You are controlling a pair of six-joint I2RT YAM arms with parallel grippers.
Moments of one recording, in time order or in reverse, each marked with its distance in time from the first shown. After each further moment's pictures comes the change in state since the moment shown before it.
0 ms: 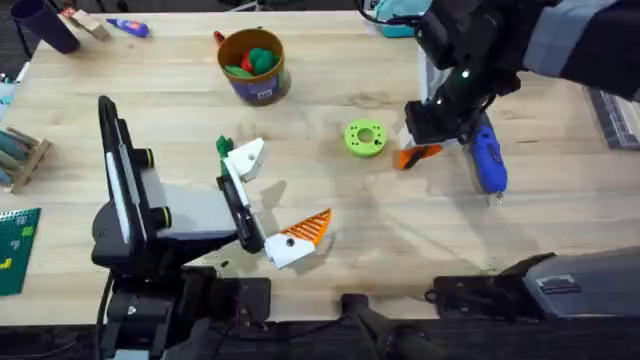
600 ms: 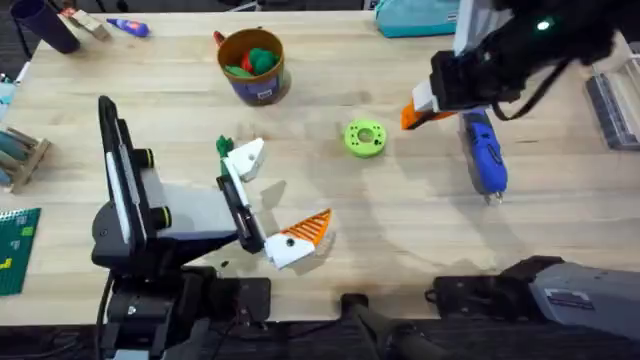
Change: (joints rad) left arm 0.000 0.000 0.000 0.000 0.000 0.000; right arm 0.000 -0.194 0.143 -0.050 -0.017 -0.001
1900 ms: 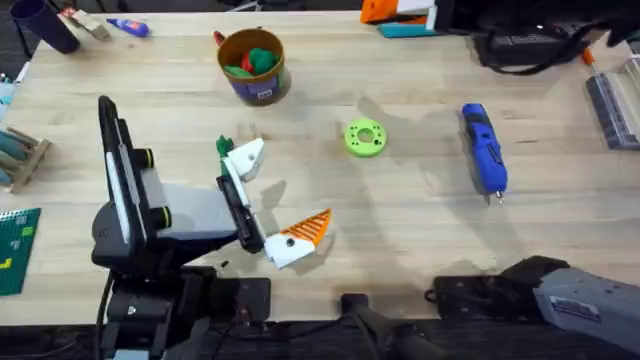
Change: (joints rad) left arm 0.000 0.000 0.000 0.000 0.000 0.000; right arm -0.003 -0.141 -0.050 0.555 -0.178 0.067
